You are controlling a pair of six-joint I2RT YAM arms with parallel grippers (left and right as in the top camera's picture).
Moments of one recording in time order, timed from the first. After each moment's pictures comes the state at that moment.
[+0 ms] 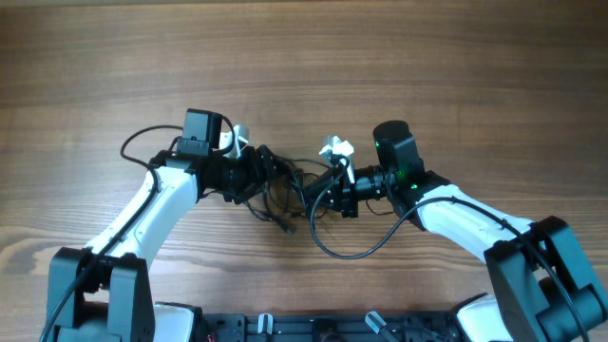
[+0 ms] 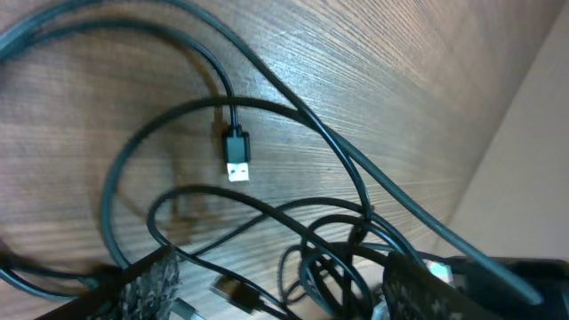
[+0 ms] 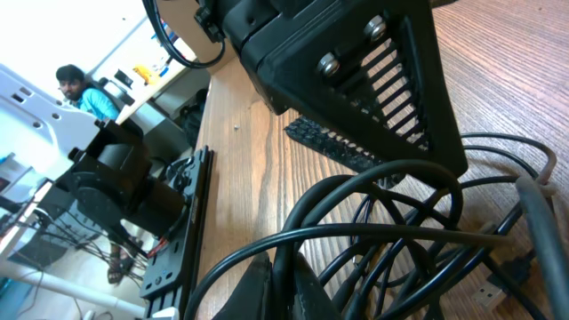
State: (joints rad) left arm -0.17 1.53 0.84 -0.51 0.67 -0.66; right arm 0.45 1.60 0.66 0.28 -1.13 0.01
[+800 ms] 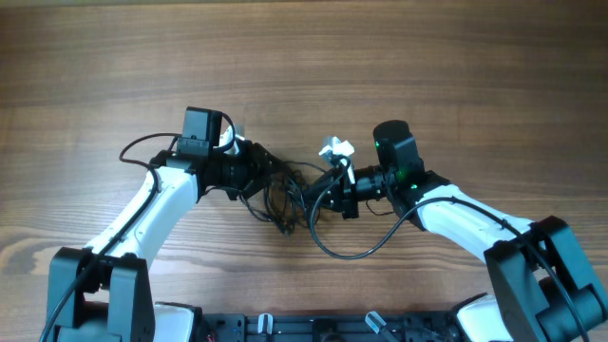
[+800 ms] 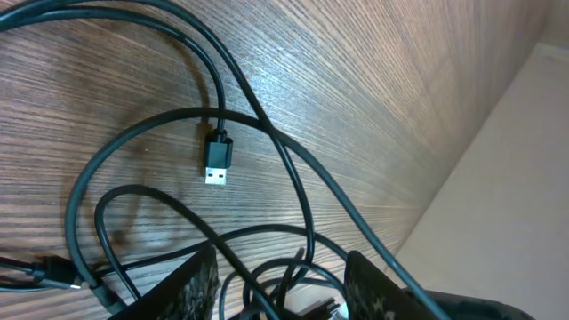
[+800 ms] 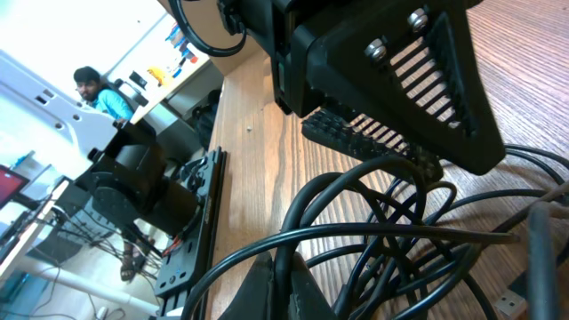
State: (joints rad) left arm -0.17 1.53 0.84 -0.46 0.68 -0.85; right arm 0.45 1.60 0.66 0.29 -1.16 0.03
